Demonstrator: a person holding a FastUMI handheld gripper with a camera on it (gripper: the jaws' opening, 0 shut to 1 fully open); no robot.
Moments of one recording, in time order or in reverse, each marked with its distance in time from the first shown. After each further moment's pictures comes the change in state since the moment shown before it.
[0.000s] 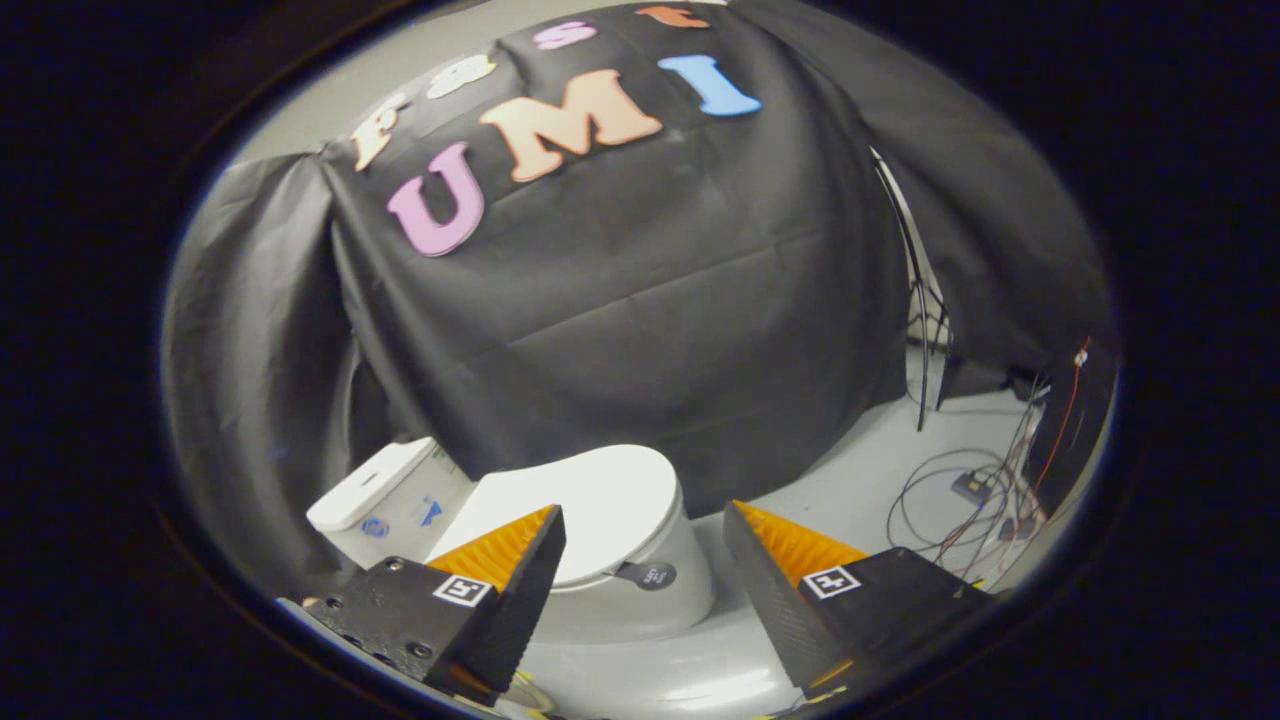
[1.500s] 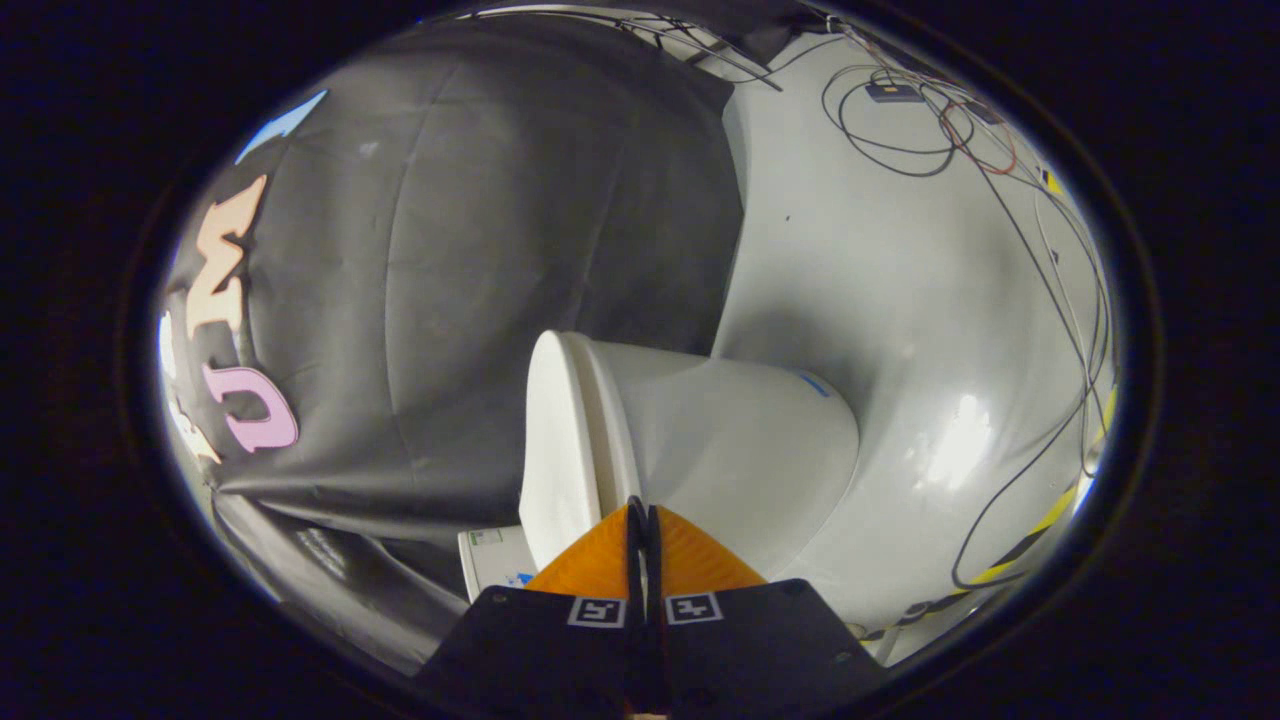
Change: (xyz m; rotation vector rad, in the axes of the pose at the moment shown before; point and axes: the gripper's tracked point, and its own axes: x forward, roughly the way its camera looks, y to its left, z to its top) arm 0.143 -0.007 -0.110 0.855 0.370 0.106
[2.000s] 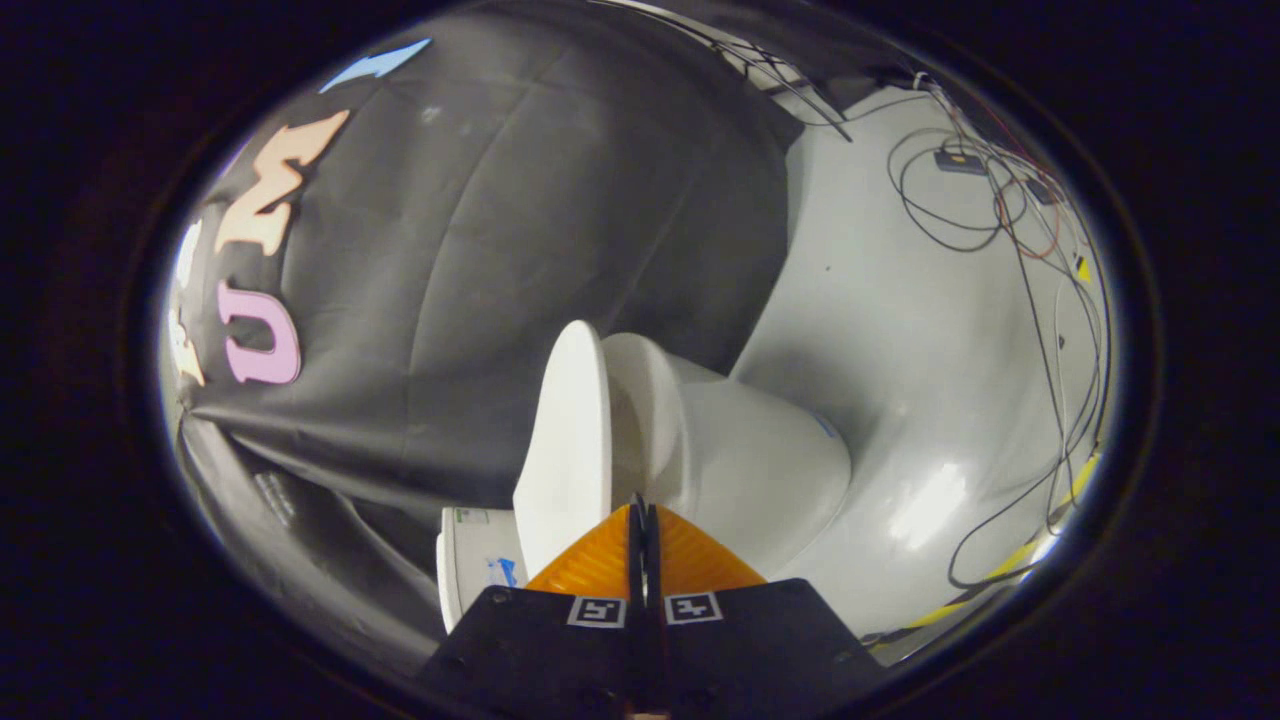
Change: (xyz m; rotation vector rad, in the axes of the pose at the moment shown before) arm -0.028 0.051 -0.014 -0.210 -0.054 -0.031
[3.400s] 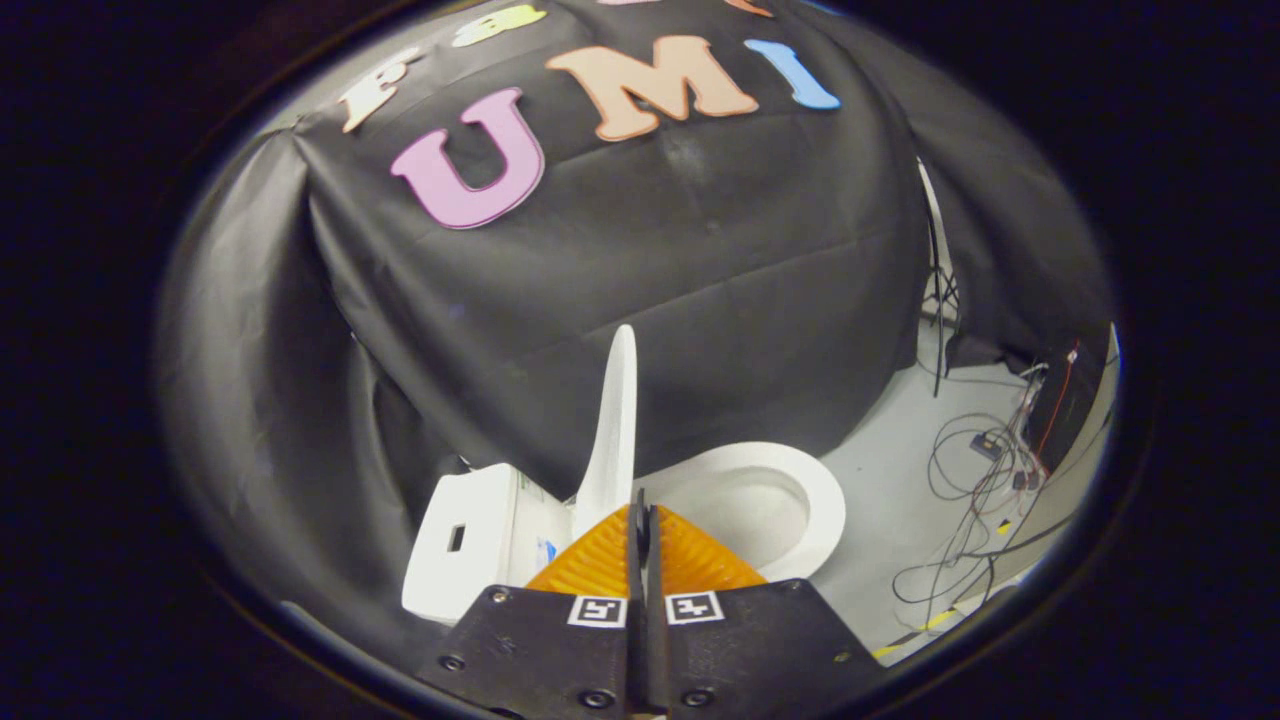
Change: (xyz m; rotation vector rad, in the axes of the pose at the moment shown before) arm -0.059 0.298 -0.129 -0.669 -0.292 -0.289
